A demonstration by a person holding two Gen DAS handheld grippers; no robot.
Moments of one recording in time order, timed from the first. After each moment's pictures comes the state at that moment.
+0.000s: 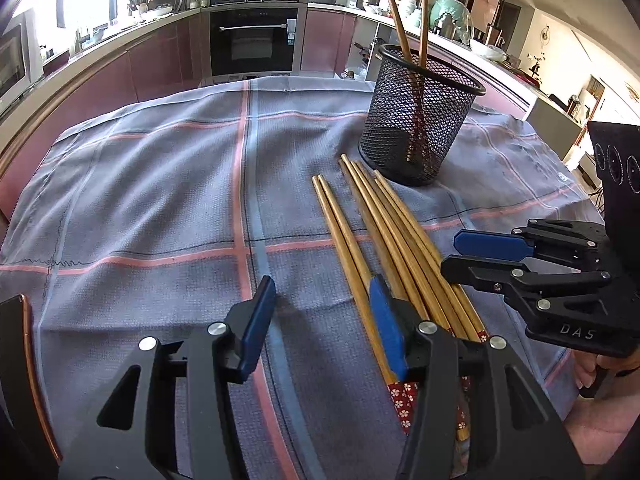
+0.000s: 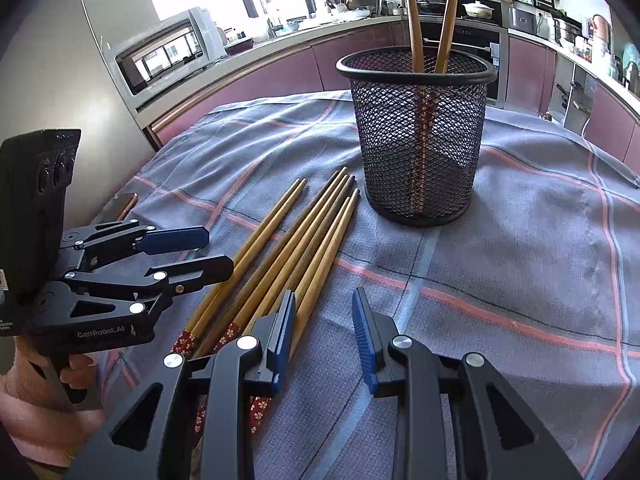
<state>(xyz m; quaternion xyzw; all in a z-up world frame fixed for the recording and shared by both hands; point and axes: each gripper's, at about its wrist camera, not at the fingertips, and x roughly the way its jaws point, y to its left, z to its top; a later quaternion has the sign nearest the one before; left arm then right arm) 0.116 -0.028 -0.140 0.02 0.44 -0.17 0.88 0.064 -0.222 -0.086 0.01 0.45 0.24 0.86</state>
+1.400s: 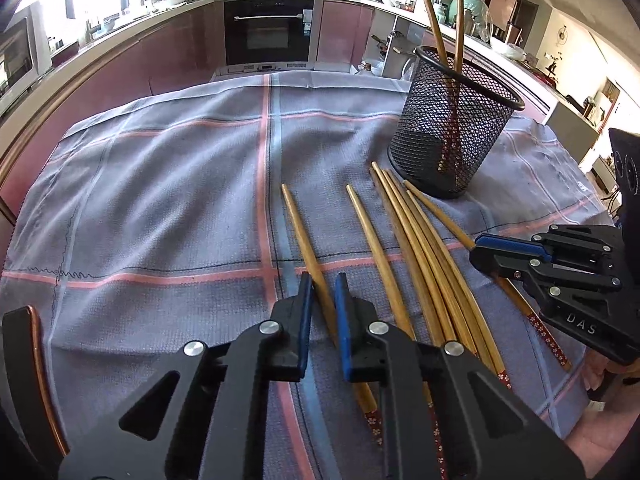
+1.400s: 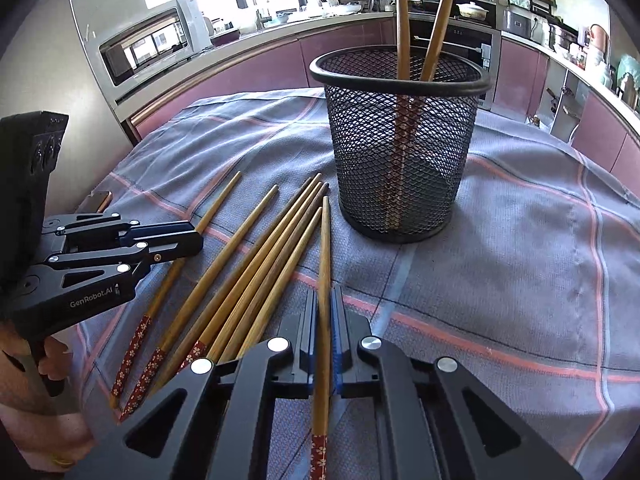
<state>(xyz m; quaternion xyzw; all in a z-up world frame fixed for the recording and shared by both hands) 0.142 -0.023 -0.143 0.01 0.46 -0.14 0.87 0.084 -0.223 -0.090 -0.01 0.46 0.21 0.86</state>
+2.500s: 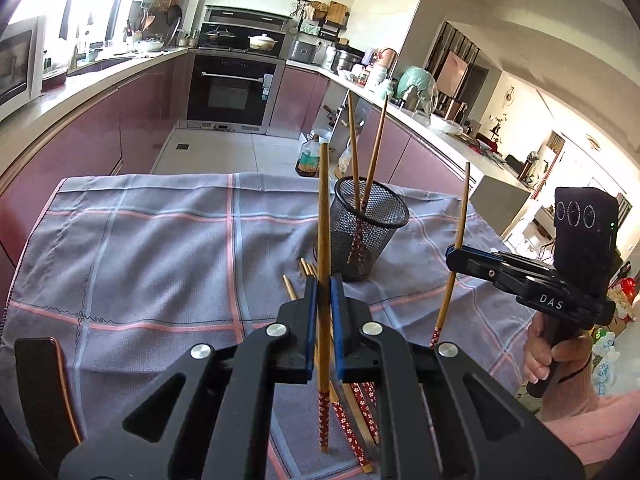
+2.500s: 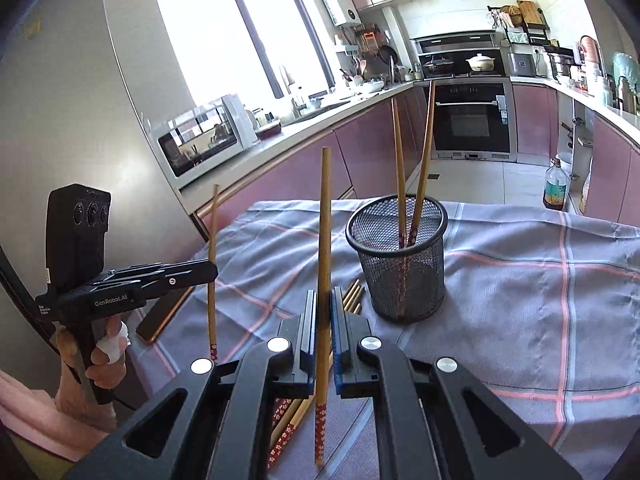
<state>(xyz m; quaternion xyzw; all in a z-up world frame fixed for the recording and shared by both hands) 0.092 0.007 -0.042 -0.08 0.35 -0.24 0.90 0.050 -0.279 -0.003 0.09 0.32 0.29 0.90</state>
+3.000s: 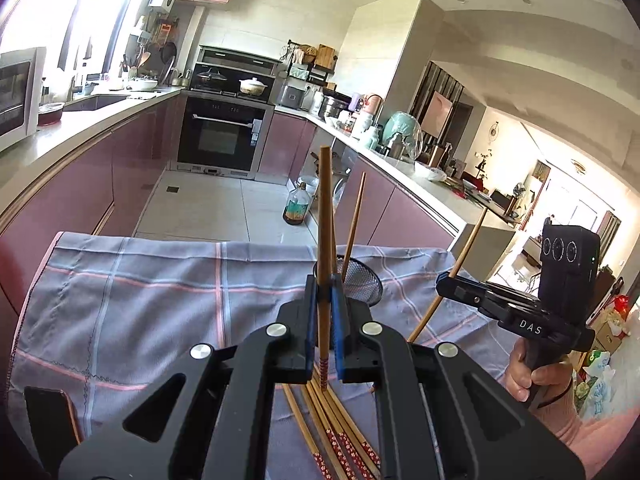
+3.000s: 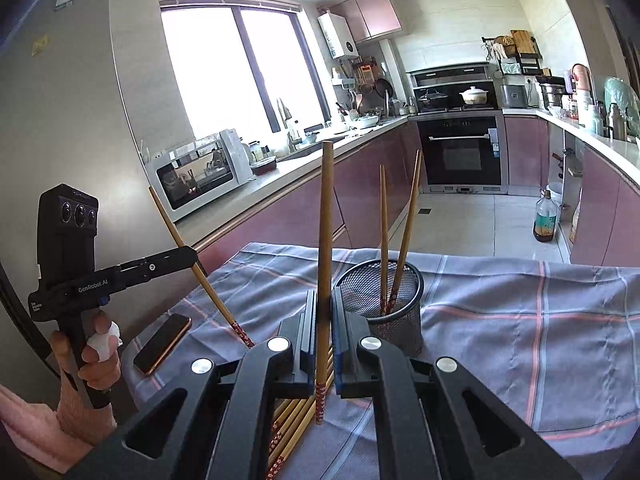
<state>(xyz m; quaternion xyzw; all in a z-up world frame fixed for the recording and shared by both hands) 0.099 0.008 0.016 -0.10 0.27 -0.25 0.93 0.055 -0.293 0.040 0.08 0.26 0.27 0.92</state>
